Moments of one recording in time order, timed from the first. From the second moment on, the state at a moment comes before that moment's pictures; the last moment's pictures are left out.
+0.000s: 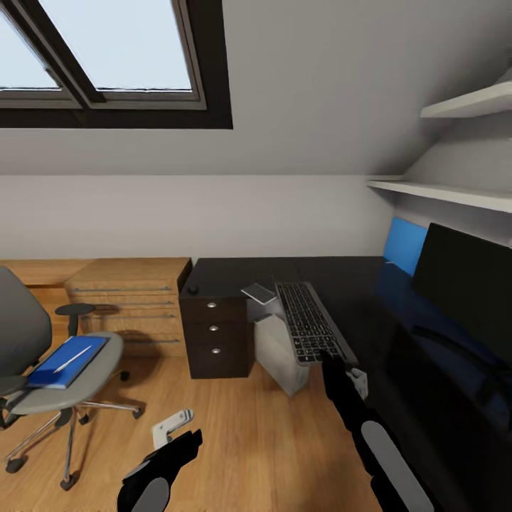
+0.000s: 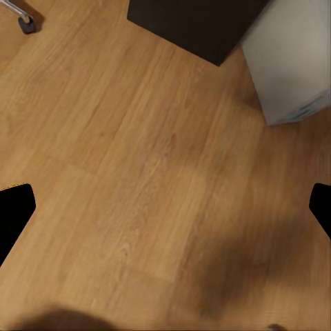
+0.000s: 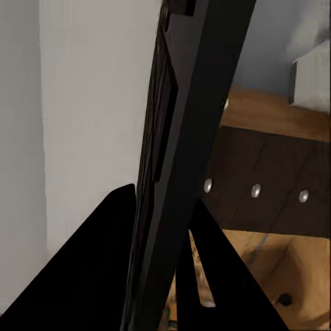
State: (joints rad) left arm -0.10 0.08 -0.40 -1.48 0.88 0.38 0.80; right arm -0.25 -0.05 0.22 -1.36 -1.48 -0.06 -0.09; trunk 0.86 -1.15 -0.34
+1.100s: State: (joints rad) left arm -0.10 0.09 -0.41 -1.48 0.88 0.26 0.80; right arm -0.26 -0.05 0.18 -1.27 -1.48 -0.01 -0.10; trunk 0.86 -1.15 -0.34
